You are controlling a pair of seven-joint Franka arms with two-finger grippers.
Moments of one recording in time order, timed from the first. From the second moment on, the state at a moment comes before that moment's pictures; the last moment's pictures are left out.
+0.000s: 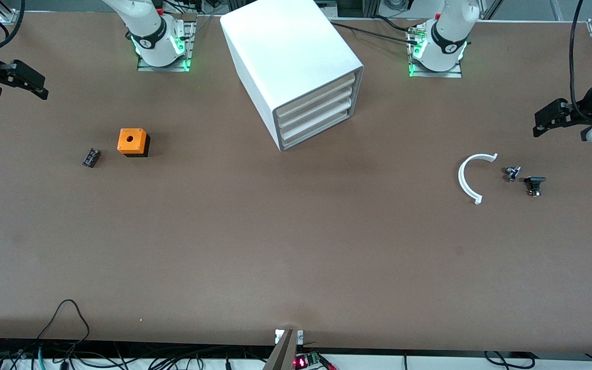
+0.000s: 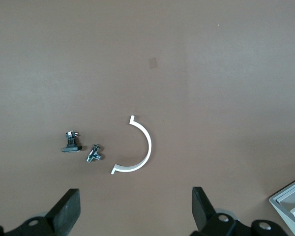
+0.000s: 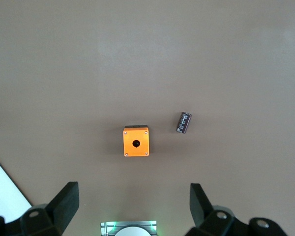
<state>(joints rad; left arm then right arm) 0.01 0.01 0.00 -1.60 0.02 1.60 0.11 0.05 -0.16 -0.07 -1.75 -0.07 1.54 0.00</state>
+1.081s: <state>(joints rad) 0.01 0.01 0.00 -1.60 0.02 1.60 0.11 0.05 -0.16 -0.08 -1.75 -0.07 1.53 0.00</state>
